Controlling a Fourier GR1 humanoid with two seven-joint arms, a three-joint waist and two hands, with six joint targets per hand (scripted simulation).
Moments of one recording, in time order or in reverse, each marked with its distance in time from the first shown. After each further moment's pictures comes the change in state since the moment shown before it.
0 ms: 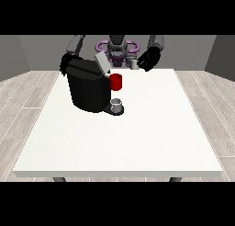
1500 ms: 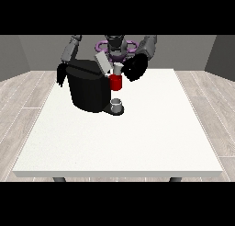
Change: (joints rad) left arm -0.373 0.099 0.207 0.032 0.106 0.013 0.168; right arm -0.207 -0.058 0.006 0.087 -0.028 0.152 -0.122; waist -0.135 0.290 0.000
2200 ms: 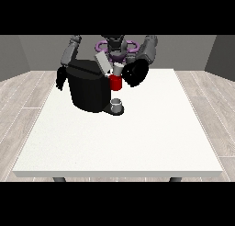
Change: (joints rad) left arm -0.049 0.072 -0.007 0.036 -0.021 -0.016 -0.038; right arm -0.075 0.002 -0.002 0.030 0.010 -0.021 0.010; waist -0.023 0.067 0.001
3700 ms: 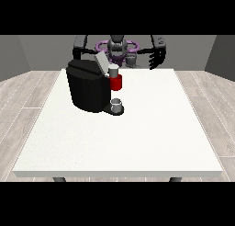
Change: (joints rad) left arm 0.683 -0.300 0.092 0.014 0.263 -0.080 -0.368; right arm 0.363 0.112 0.132 -0.097 0.065 -0.013 0.003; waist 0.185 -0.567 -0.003
